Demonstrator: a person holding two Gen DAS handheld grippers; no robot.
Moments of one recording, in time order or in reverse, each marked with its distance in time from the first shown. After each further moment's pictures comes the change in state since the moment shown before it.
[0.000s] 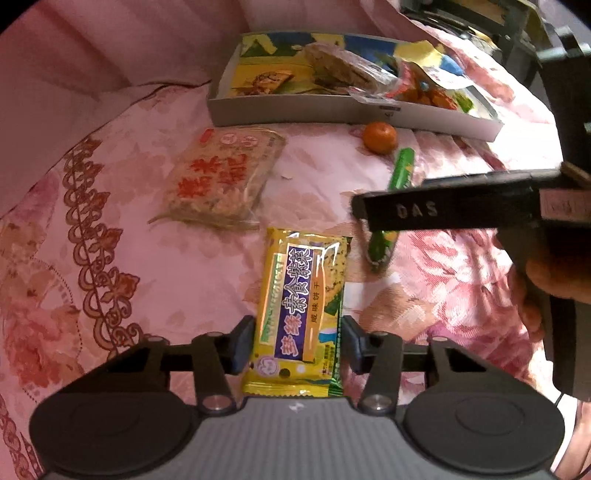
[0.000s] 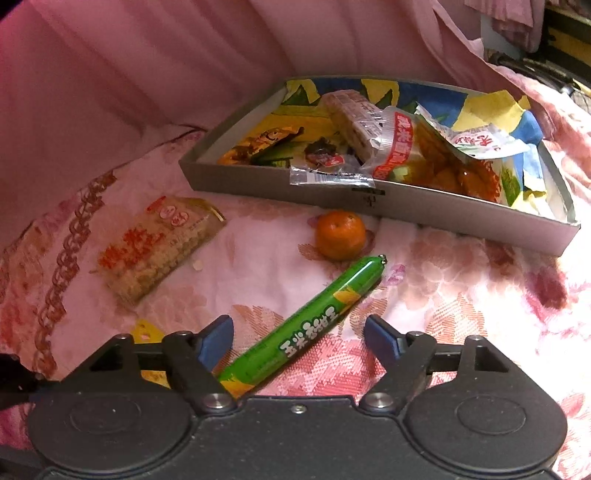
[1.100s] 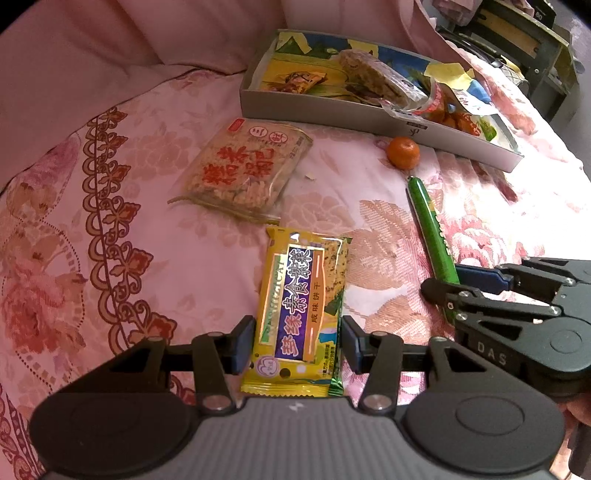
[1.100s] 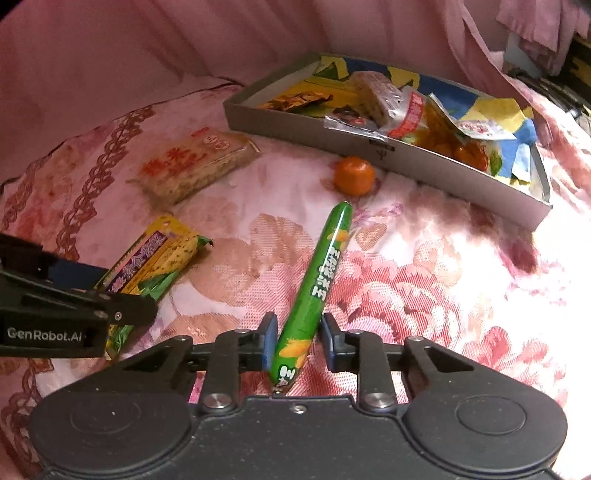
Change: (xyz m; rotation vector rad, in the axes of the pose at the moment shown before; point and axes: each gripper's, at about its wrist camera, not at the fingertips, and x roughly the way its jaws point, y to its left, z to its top) left arm -0.004 0.009 -0.002 -0.120 0.001 -0.008; right arm -0.040 0.012 -0.042 -0.135 0.069 -0.011
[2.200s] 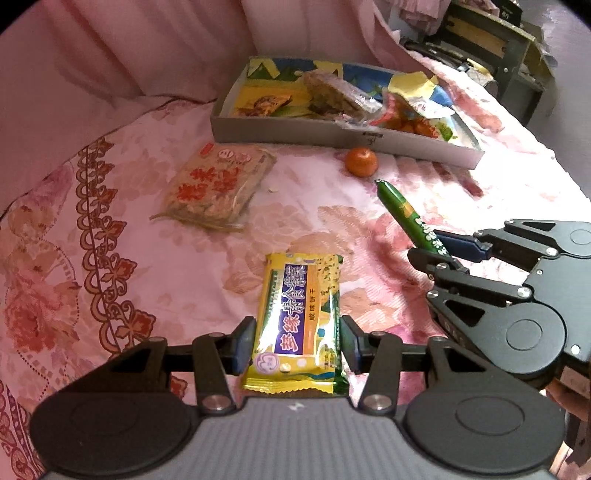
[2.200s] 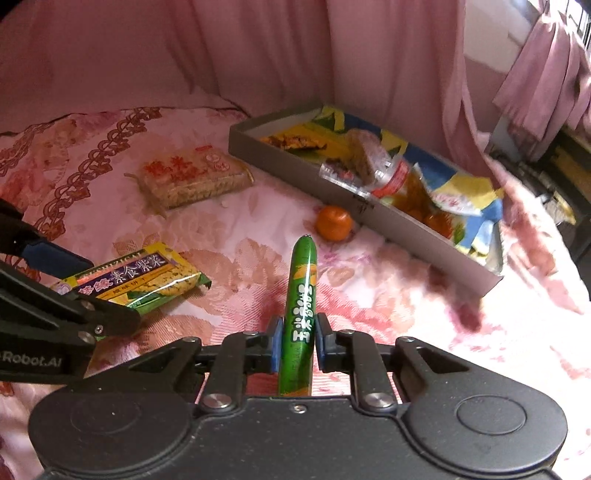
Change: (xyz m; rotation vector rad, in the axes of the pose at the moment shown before) left arm -0.025 -0.025 -0.020 0.063 -0.094 -0.018; right arm -0.031 0.021 -0.014 -0.219 -0.163 -0.189
